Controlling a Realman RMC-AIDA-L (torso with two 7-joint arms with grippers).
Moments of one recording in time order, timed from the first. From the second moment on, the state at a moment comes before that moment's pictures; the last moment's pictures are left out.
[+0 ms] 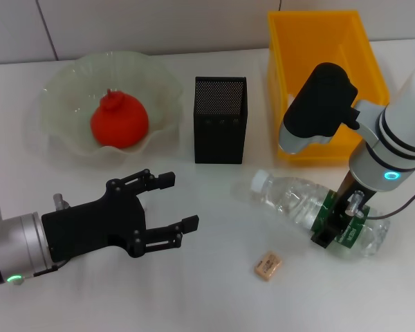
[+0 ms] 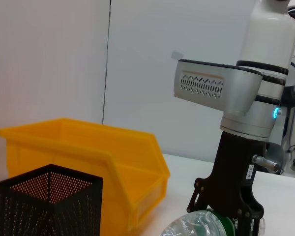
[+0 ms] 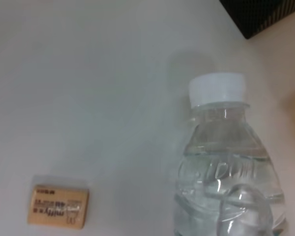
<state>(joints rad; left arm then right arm) -0.38 -2.06 1.35 0.53 1.35 1.41 -1.00 0.60 2.08 -1.62 -1.27 -2.76 -1.56 2.62</state>
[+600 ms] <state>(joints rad) -0.39 -2.06 1.34 0.53 1.34 1.41 -1.00 0.51 2.08 -1.59 -1.42 -2.73 -1.57 2.57</state>
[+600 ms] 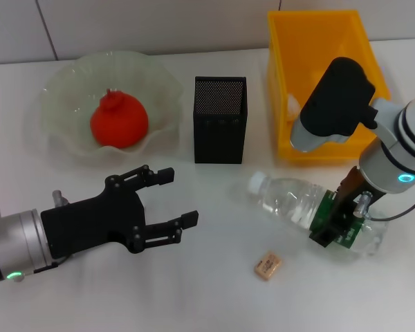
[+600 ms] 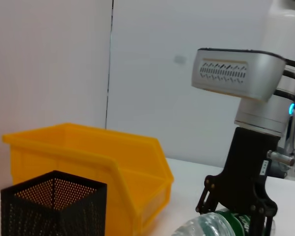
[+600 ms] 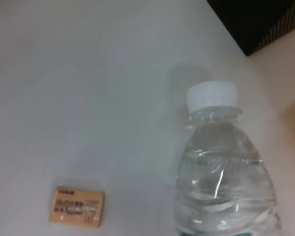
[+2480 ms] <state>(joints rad) -0.43 -2.07 1.03 0.28 1.27 1.87 -0.99 0.15 2.08 -0.87 -1.11 -1.72 -1.81 1.44</state>
